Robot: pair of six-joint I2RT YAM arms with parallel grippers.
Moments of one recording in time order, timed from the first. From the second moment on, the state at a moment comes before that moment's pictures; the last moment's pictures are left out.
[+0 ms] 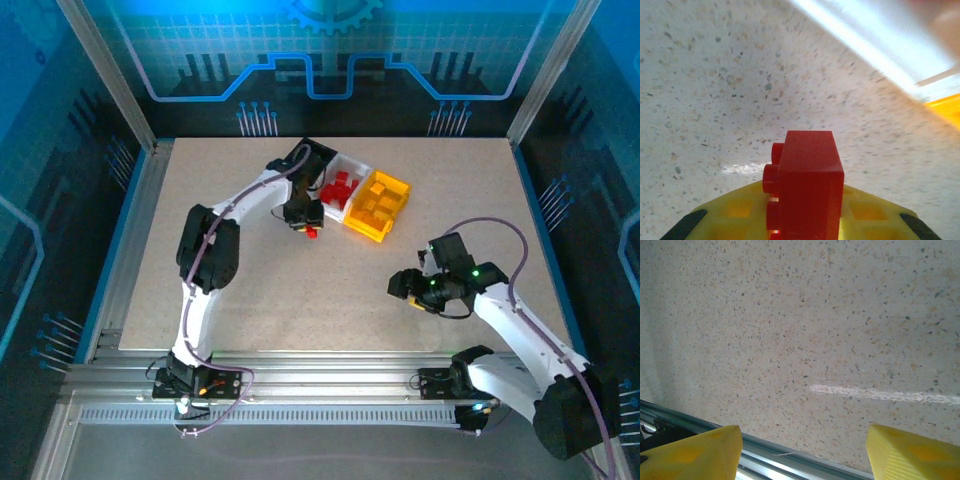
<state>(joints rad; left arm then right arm) -0.45 2.17 1.86 -1.03 0.16 -0.60 0.32 0.97 0.65 -0.82 -0.41 0.67</state>
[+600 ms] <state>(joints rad) -0.40 2.50 2.48 -0.96 0.31 -0.82 0.31 0.91 0.67 -0.88 -0.40 0.67</state>
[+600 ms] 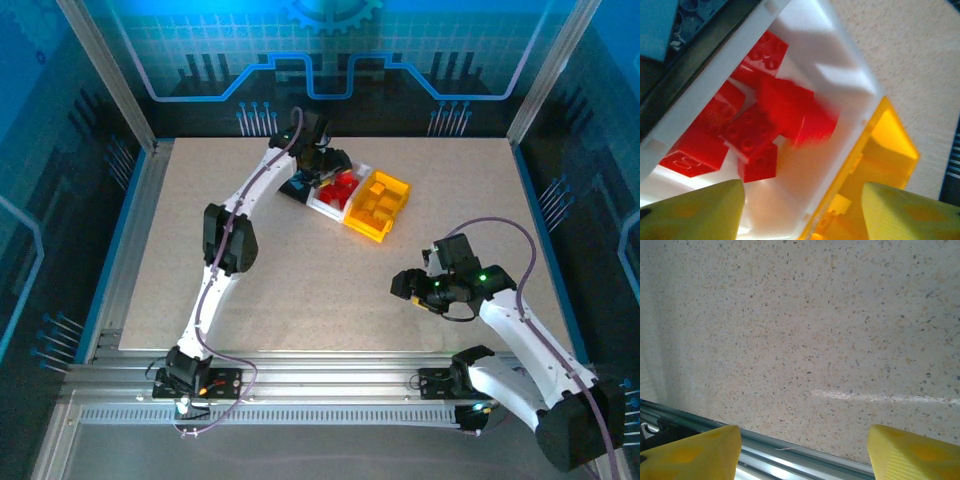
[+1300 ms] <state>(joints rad) -0.37 1.42 1.16 -0.73 0.15 -0.67 0.28 1.13 0.81 -0.59 -0.20 0.44</state>
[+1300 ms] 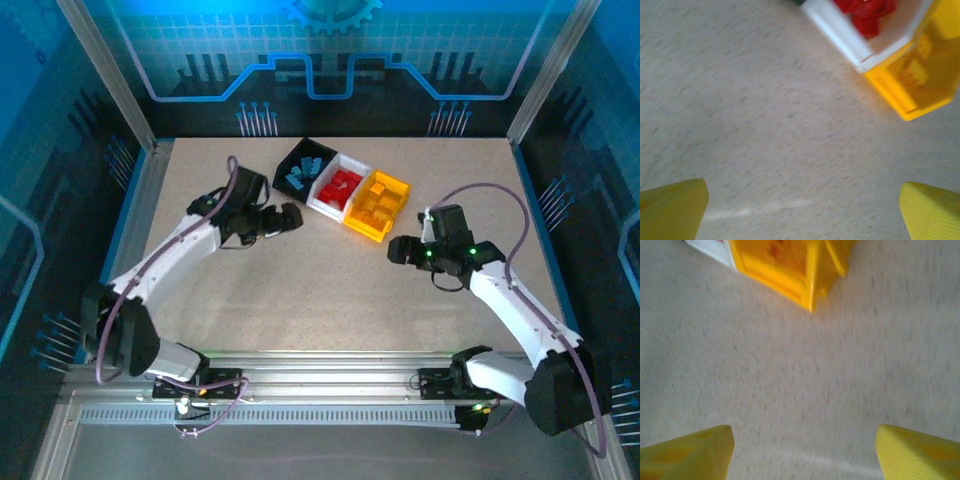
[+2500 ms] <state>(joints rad) -0.35 0.99 0.65 -0.22 -0.20 -0.32 -0.07 1.19 0.53 0.03 -0.19 0.06</state>
